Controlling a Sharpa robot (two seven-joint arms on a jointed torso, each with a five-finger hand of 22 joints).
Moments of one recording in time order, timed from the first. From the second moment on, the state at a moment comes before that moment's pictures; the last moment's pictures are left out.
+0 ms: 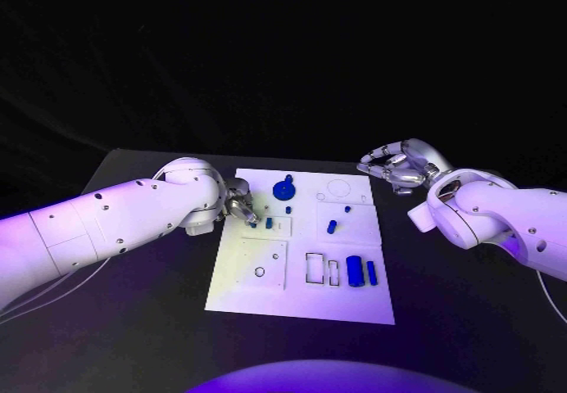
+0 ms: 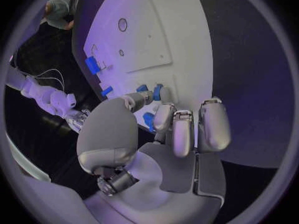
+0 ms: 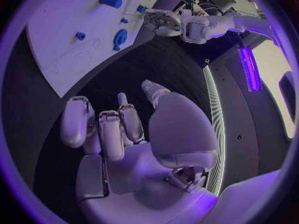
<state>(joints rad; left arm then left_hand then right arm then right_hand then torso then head) 1.19 -0.67 0.02 1.35 -1.24 0.23 -0.52 1.03 -0.19 0.73 0.17 0.21 0.86 0.02 0.90 0.53 1.37 -0.05 1.34 1.07 1.47 -0.09 1.57 1.31 0.08 1.44 0.01 1.38 1.17 1.25 -0.93 -0.12 1.54 -0.70 -0.50 0.07 1.17 -0.13 0.33 0.19 0.20 0.80 0.18 0.20 0.48 1.40 0.08 1.35 1.31 1.47 0.01 1.49 1.31 0.08 1.36 0.11 1.27 1.29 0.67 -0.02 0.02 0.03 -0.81</state>
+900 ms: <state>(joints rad) 1.19 -0.66 0.02 1.35 -1.23 0.25 -0.51 1.04 -0.18 0.70 0.20 0.21 0.87 0.02 0.90 0.51 1.38 -0.05 1.34 1.07 1.47 -0.10 1.57 1.31 0.08 1.45 0.01 1.38 1.17 1.25 -0.93 -0.12 1.54 -0.70 -0.50 0.07 1.17 -0.13 0.33 0.19 0.20 0.80 0.18 0.20 0.47 1.40 0.08 1.35 1.31 1.47 0.01 1.49 1.31 0.08 1.36 0.11 1.27 1.29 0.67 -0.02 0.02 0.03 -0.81</state>
